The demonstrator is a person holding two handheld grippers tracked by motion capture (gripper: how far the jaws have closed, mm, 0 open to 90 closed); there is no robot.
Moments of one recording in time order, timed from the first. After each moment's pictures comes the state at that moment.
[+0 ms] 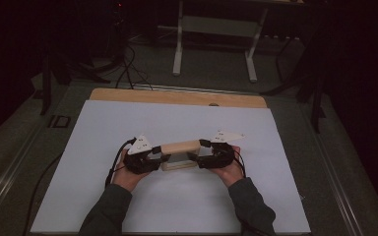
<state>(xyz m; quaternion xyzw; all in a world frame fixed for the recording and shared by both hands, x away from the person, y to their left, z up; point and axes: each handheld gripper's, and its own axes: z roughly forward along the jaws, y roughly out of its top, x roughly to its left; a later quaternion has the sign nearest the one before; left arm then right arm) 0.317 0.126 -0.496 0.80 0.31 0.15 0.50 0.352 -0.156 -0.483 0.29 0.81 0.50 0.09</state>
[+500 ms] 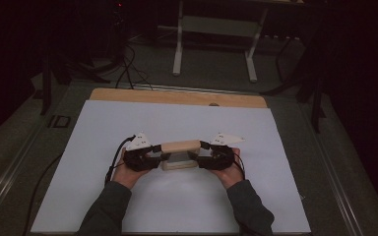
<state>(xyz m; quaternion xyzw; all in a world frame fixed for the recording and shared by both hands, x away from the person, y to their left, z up) 0.323 0.129 -0.497 0.80 0.31 0.13 0.51 0.346 -0.154 -0.485 0.30 0.81 0.50 0.11</state>
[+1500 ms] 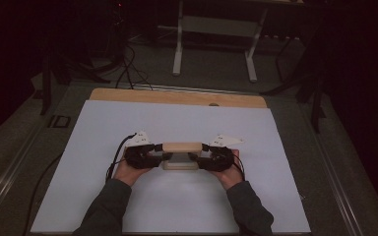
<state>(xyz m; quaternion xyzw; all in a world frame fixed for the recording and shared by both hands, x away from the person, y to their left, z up) 0.329 0.131 -0.498 0.80 0.30 0.11 0.51 0.352 -0.146 -0.489 0.28 0.82 0.49 0.10</state>
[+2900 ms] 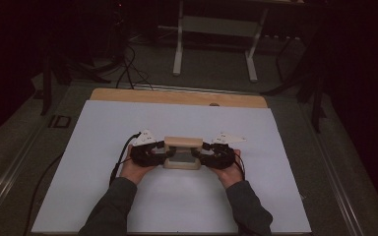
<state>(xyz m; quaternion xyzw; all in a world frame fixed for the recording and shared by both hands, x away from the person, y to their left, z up) 0.346 0.119 -0.510 0.79 0.32 0.12 0.51 0.349 -0.158 -0.493 0.34 0.79 0.49 0.11</state>
